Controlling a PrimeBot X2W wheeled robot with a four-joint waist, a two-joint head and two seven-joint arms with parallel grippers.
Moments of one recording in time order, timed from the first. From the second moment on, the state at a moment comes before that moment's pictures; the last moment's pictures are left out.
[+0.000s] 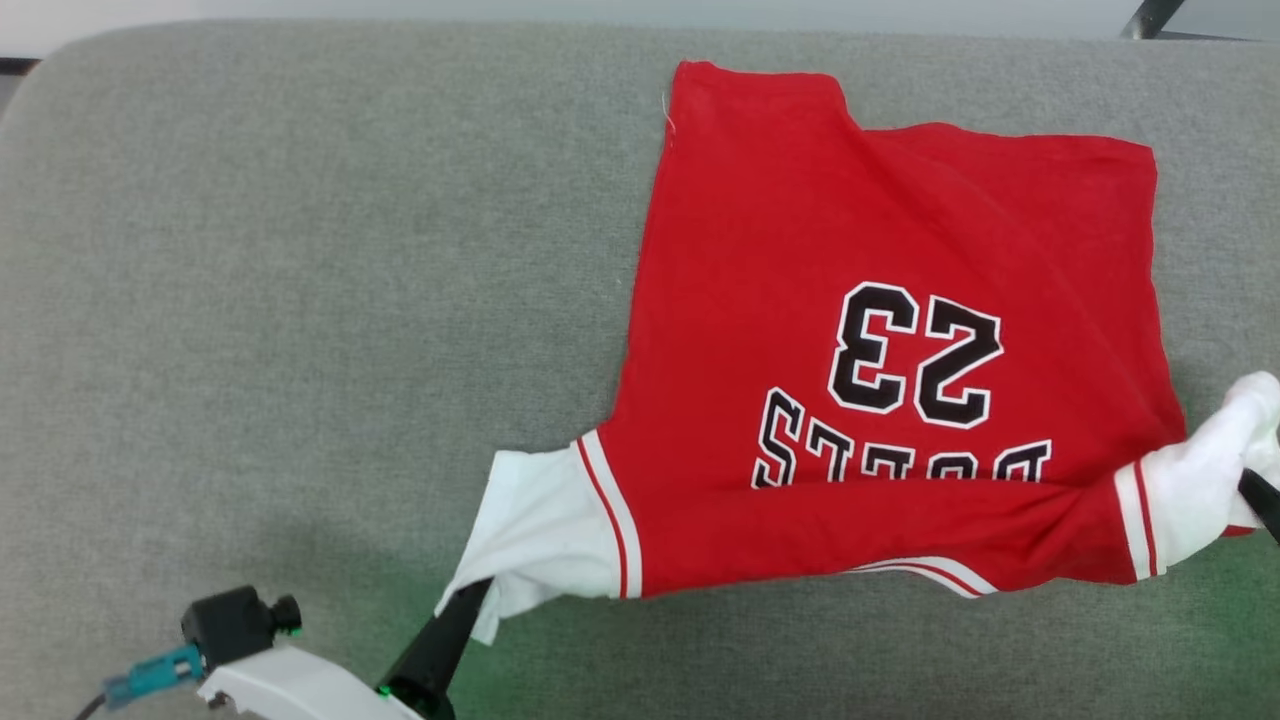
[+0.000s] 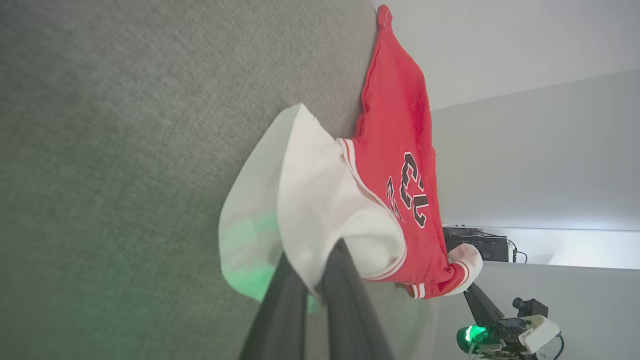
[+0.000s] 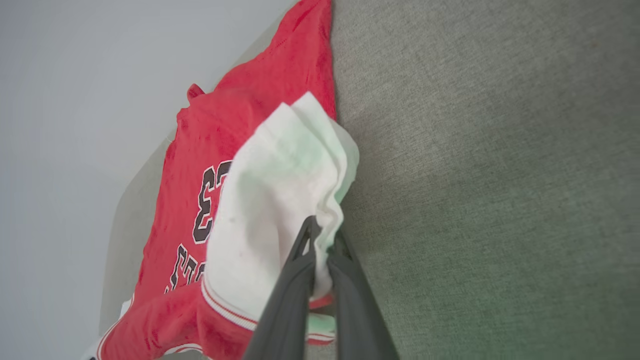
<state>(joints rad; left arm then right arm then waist) 0.10 0.35 -0.25 -0.30 -1.31 0.18 0.16 -0.08 -0.22 -0.40 -0.11 0.99 0.13 0.74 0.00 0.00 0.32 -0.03</state>
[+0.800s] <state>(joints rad) 0.01 0.34 -0.35 -0.09 -1.22 0.18 0.17 -0.16 -0.40 -0.20 0.17 0.99 0.13 0.59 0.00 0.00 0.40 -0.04</state>
